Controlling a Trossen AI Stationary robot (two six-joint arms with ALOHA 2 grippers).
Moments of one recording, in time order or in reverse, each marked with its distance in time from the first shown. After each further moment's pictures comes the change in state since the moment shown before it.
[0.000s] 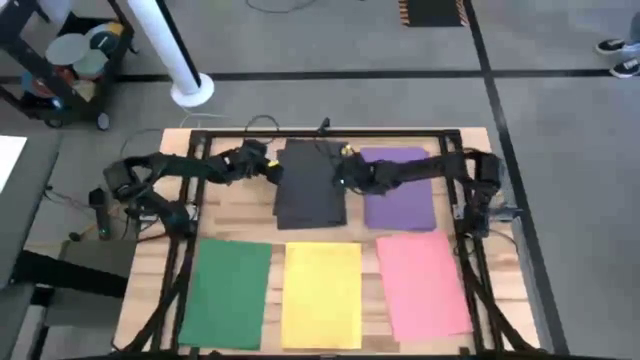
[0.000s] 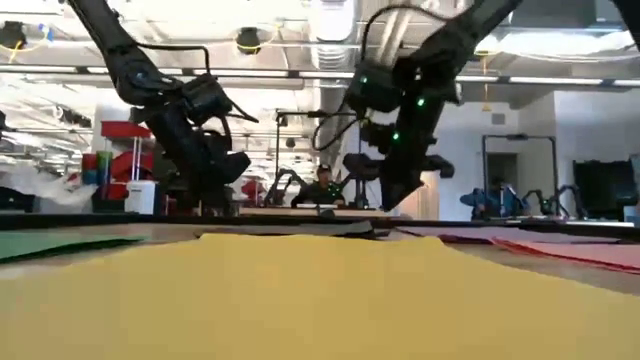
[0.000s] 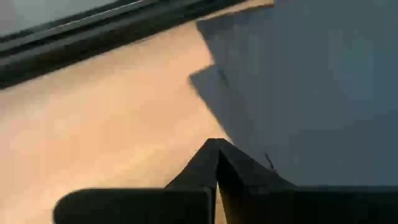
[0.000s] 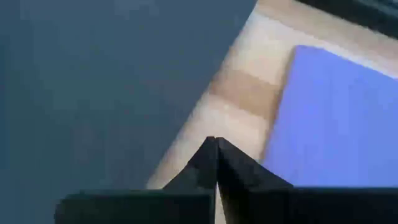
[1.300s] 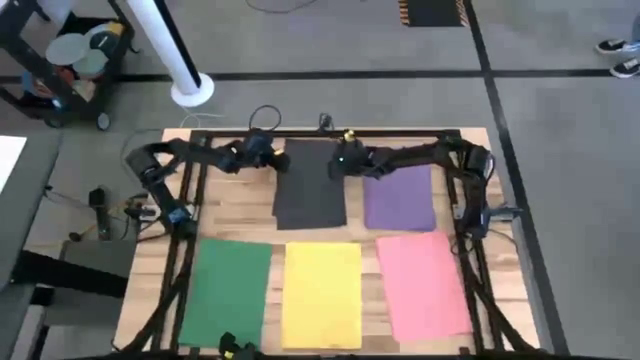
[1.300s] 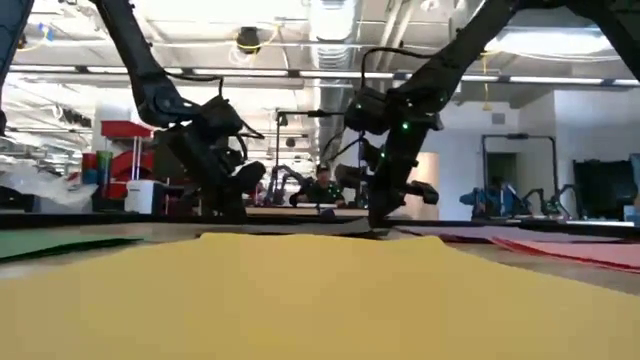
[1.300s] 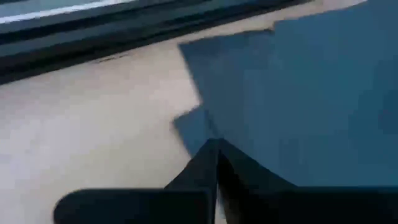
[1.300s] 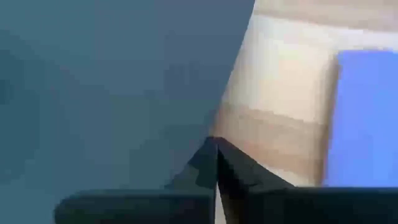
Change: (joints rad) left arm 0.081 0.217 0.124 0.133 0.181 -0.019; right arm -0.131 0.083 0.054 0.127 -0.184 0.067
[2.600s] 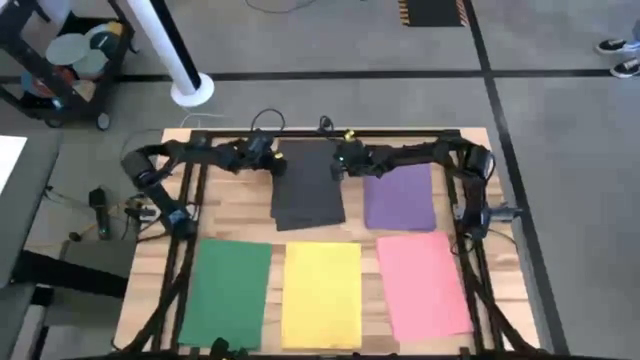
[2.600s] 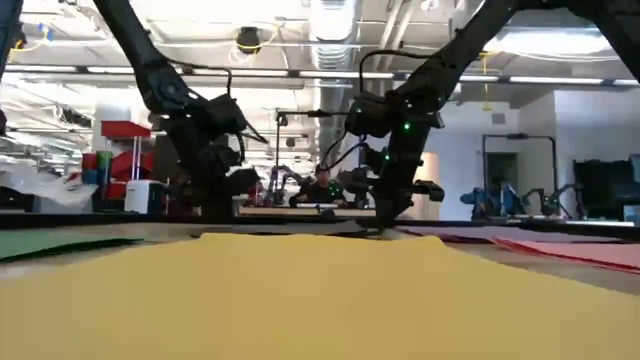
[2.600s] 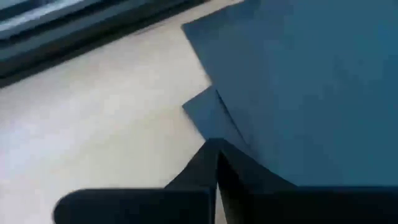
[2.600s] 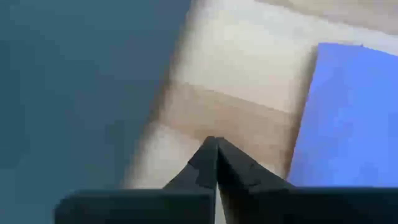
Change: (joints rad) left arm -0.048 -0.105 0.034 -0.295 -0.190 0.062; right arm -0.014 0.000 0.005 -0.102 0.004 -0.072
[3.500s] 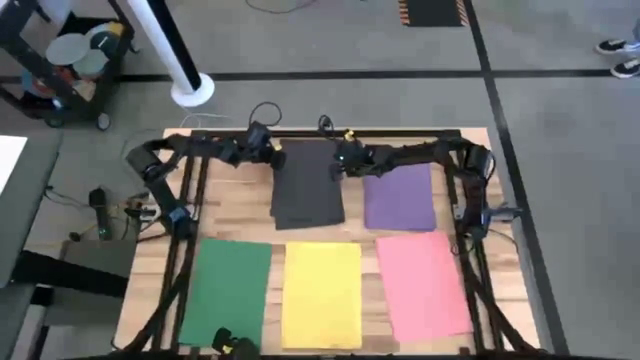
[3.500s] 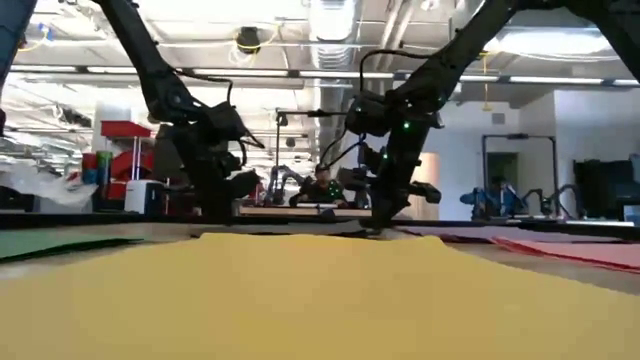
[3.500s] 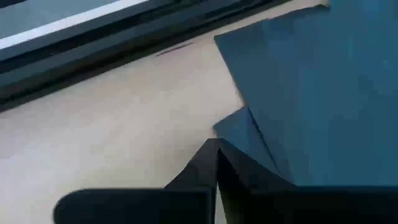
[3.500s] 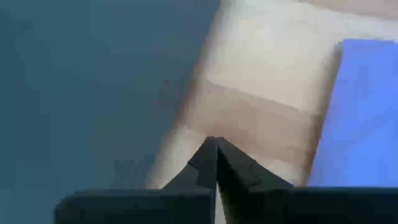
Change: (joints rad) left arm 0.088 0.137 0.076 0.062 0.145 0.026; right arm 0.000 0.000 0.000 0.031 -0.070 0.004
